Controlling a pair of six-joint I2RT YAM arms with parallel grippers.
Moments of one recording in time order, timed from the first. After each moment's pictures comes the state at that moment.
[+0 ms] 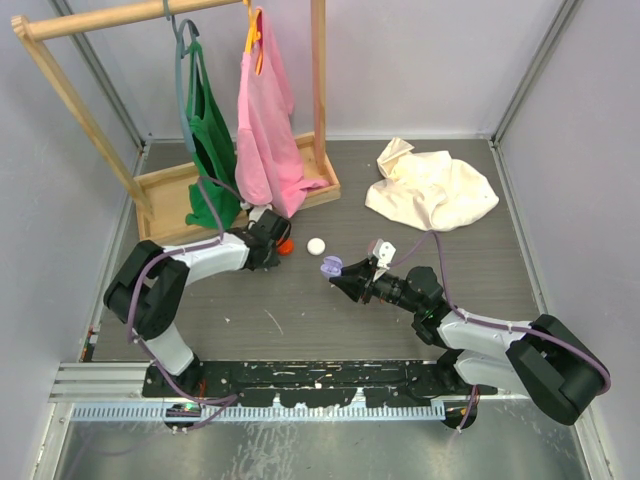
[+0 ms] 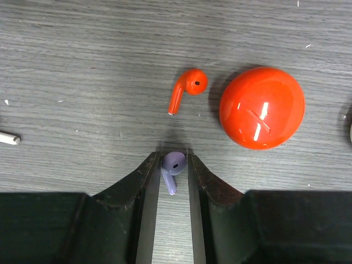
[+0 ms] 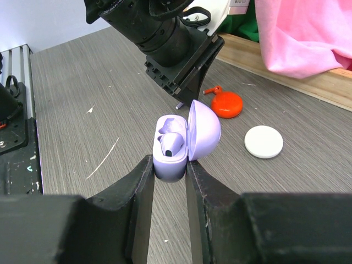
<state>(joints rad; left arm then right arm) -0.61 1.68 0.94 -0.33 -0.39 -0.63 0.68 1.11 0.17 0.96 -0.41 0.11</state>
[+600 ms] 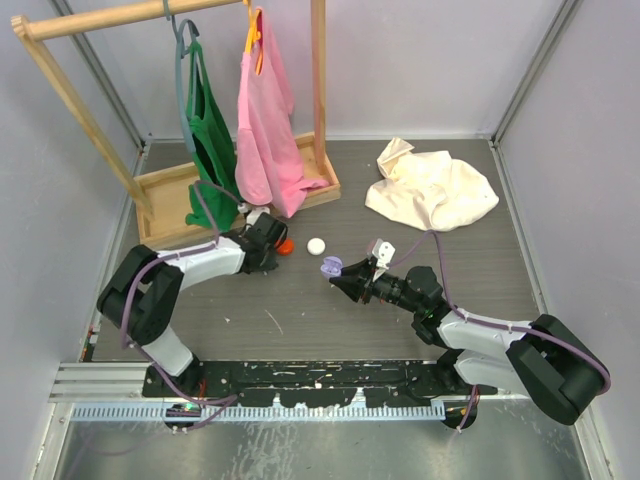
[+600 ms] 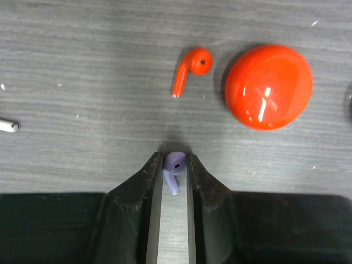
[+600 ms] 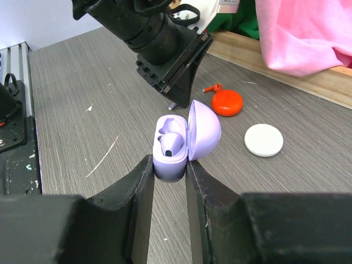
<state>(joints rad) -0.61 1.65 0.91 -0.32 -0.37 -0.64 0.68 1.11 0.17 0.95 -0.41 0.11</state>
